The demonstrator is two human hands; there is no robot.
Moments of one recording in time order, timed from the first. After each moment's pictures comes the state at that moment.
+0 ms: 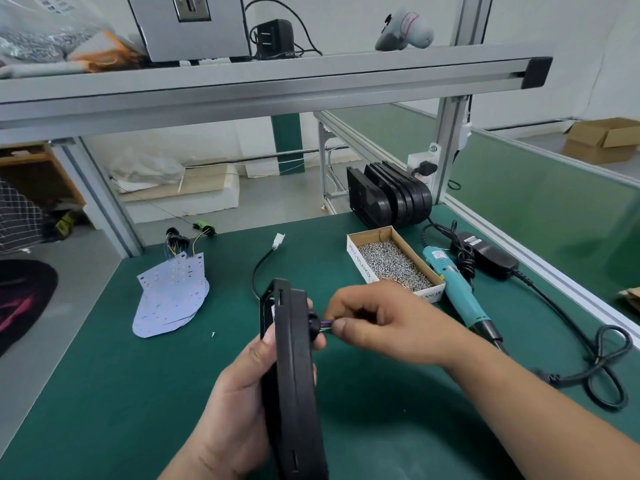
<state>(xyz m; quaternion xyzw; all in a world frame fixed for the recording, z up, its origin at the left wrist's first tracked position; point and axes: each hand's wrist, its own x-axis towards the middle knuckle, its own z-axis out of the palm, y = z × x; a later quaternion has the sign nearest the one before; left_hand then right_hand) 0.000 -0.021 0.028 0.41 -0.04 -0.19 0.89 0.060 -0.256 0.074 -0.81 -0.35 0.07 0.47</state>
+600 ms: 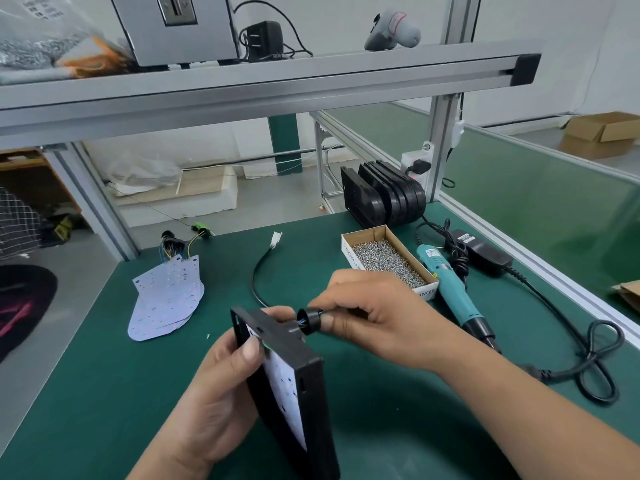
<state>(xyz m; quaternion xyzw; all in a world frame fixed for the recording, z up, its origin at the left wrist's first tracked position) 0.006 -0.008 0.044 0.51 -0.08 -0.13 0.84 0.054 -0.253 0.085 -0.82 -0.40 -0.10 0.40</state>
